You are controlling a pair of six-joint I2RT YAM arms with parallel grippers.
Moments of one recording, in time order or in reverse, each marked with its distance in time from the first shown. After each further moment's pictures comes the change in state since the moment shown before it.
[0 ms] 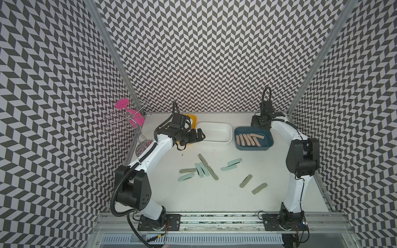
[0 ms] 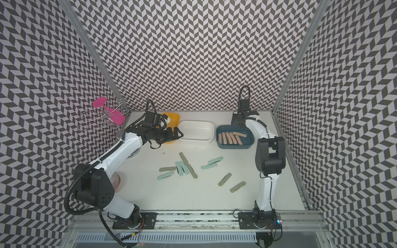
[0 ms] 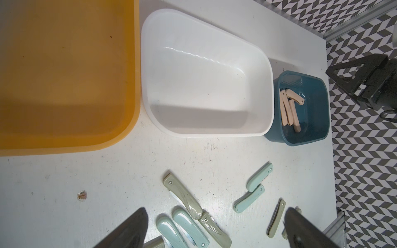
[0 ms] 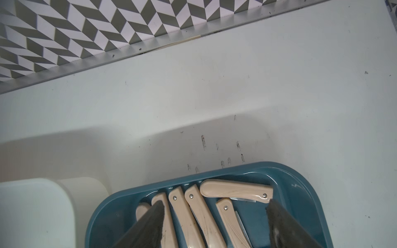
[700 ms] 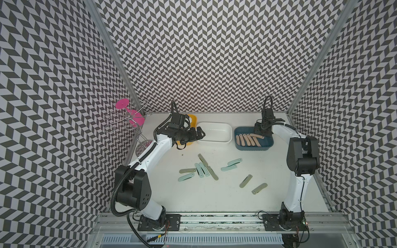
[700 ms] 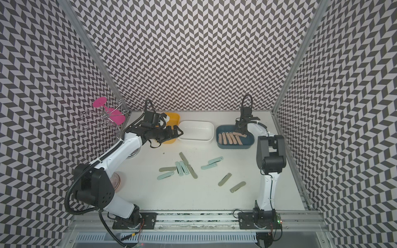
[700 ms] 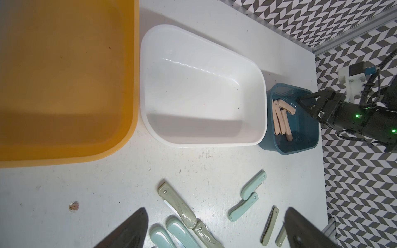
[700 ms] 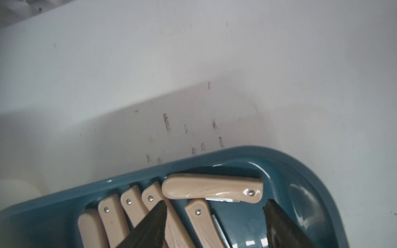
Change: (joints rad) left arm 0.011 -0.001 -0.019 0.065 0.024 -0.039; right arm -0.060 0.022 -0.150 0.101 -0.028 0.002
